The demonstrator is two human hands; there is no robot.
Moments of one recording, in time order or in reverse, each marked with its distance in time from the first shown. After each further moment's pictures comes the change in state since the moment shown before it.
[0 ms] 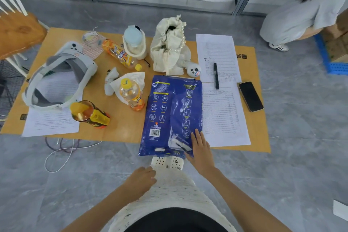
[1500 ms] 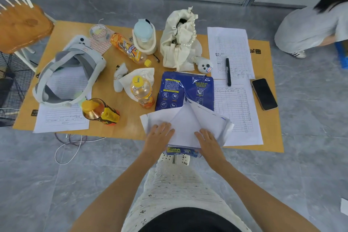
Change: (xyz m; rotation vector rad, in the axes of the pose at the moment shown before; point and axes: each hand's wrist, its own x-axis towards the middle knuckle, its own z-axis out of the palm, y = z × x) left_hand 0.063 -0.060 -0.042 -0.026 0.229 -0.337; right_hand 0.017 -0.005 -0.009 -0.079 0.153 -0.174
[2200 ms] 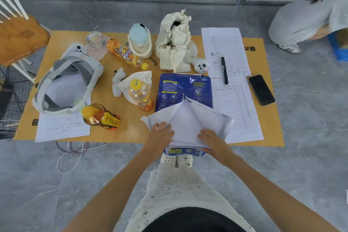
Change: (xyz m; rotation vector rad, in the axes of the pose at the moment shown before) left_hand 0.003 -0.010 -0.020 0.147 0.105 0.137; right_hand -0.005 0.027 -0.009 0.218 -0.113 -0.107
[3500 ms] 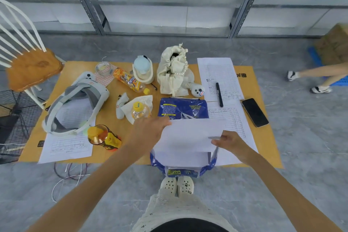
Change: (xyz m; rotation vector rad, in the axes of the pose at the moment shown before) left_hand -0.001 -0.048 -0.147 -0.318 0.434 -0.209; right_hand -0.011 -0.013 -0.126 1.078 0.129 0.266
